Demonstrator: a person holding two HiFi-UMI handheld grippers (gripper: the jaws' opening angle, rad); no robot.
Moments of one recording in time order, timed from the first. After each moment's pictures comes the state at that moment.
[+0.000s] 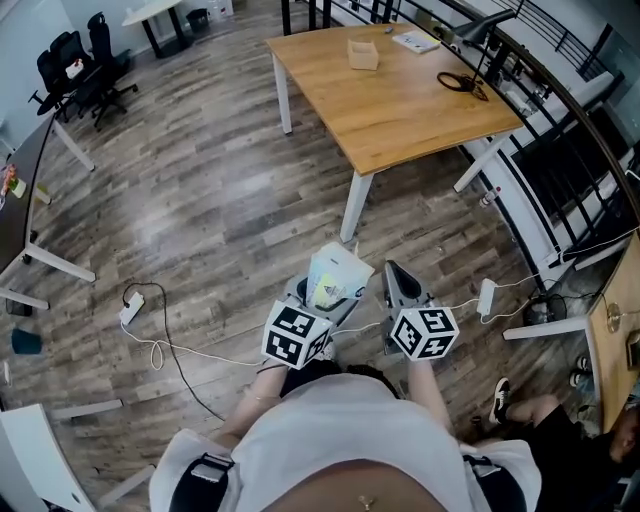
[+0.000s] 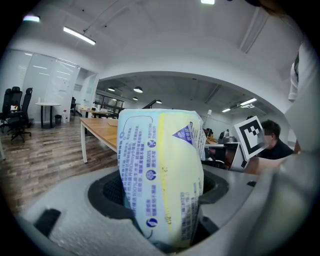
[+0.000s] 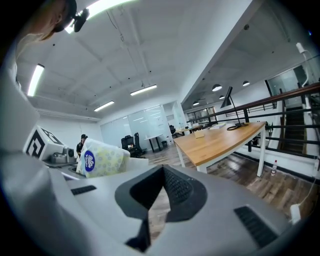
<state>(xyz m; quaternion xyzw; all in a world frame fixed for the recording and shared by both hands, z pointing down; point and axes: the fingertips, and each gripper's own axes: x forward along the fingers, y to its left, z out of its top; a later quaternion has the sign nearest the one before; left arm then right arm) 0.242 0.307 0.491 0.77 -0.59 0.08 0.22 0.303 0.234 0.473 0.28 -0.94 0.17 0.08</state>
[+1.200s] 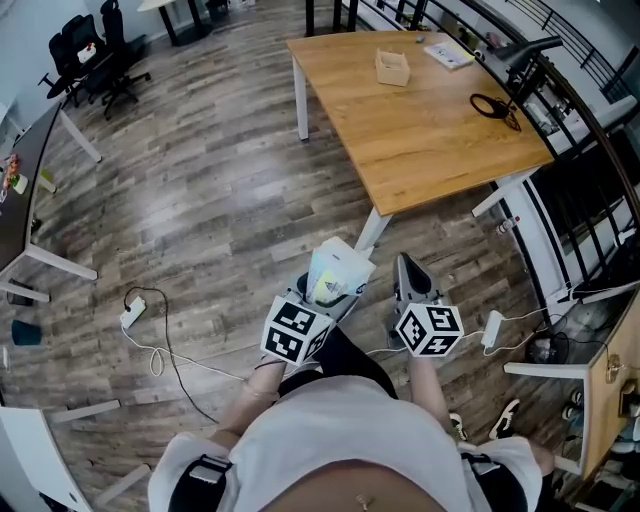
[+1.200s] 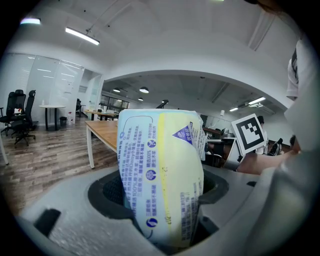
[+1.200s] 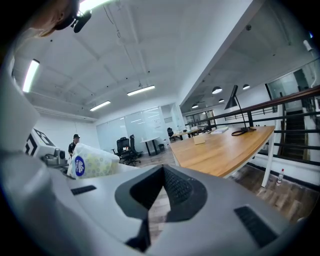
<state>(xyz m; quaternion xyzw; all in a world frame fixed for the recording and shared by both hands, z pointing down) 0.133 0.194 0.497 0.75 -0.62 0.08 0.21 0.204 0.098 0.472 0.29 -0.94 0.16 0.07</state>
